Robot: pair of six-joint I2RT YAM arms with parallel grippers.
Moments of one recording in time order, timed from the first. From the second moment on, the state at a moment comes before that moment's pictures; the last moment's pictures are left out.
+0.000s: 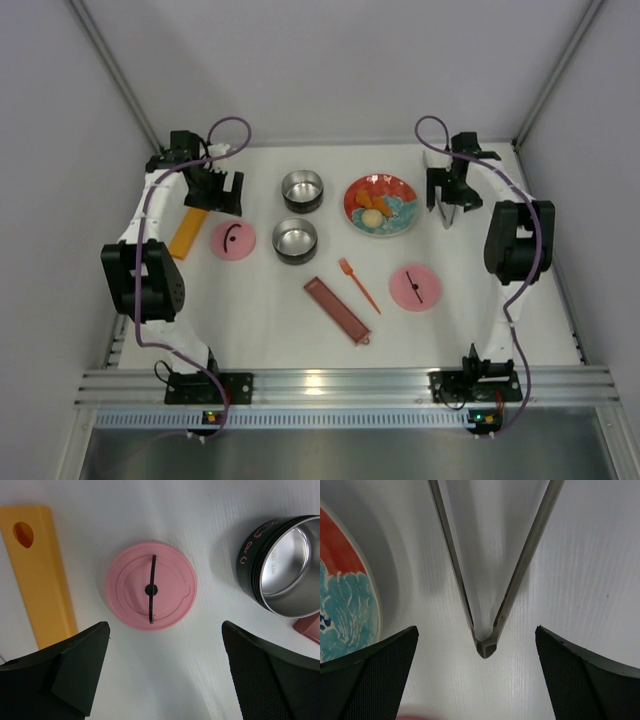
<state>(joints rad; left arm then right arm) 0.04 1.79 1.63 -0.92 0.26 0.24 0.02 2.07 1.68 -0.76 0.06 0.06</state>
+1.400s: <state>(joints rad) 0.04 1.75 1.61 -0.85 0.18 0.19 0.02 2.39 2.07 -0.81 0.09 0.06</state>
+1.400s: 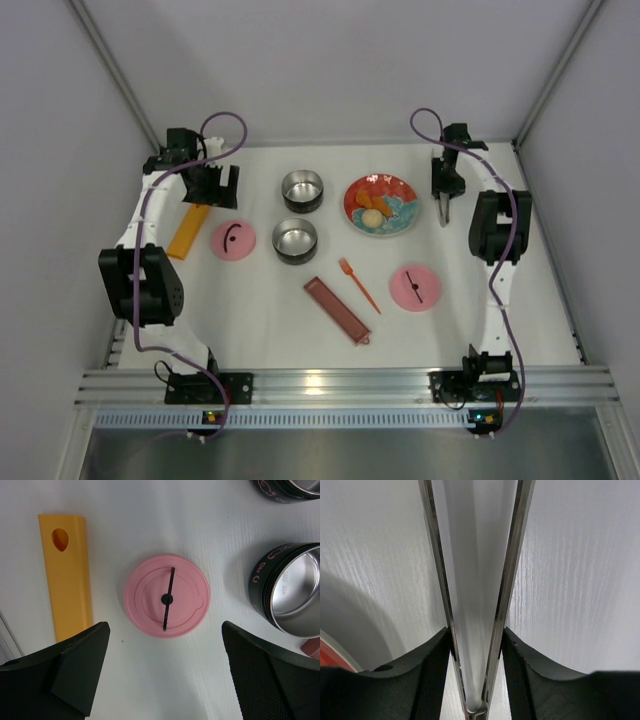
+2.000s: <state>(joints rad) 0.04 1.75 1.61 -0.83 0.20 0.18 0.02 1.87 1.77 -0.80 0.09 0.07</state>
